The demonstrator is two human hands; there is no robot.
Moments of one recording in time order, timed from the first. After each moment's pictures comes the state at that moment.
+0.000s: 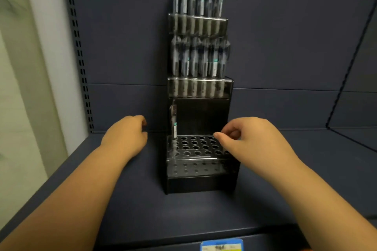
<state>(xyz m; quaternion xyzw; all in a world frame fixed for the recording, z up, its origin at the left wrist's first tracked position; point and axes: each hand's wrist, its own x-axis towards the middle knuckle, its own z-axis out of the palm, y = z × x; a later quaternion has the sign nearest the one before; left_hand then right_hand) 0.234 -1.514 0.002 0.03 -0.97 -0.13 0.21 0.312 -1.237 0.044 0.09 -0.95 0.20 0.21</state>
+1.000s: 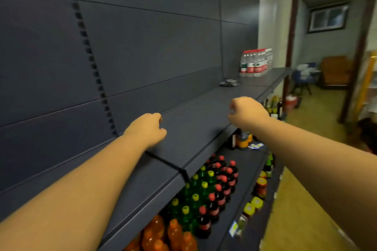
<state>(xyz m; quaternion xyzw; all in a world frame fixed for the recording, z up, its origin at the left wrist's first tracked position) 0.201 -0.817 0.033 -0.39 -0.91 -0.08 0.10 0.379 -0.582 0.032 -0.33 -0.92 0.05 0.21</state>
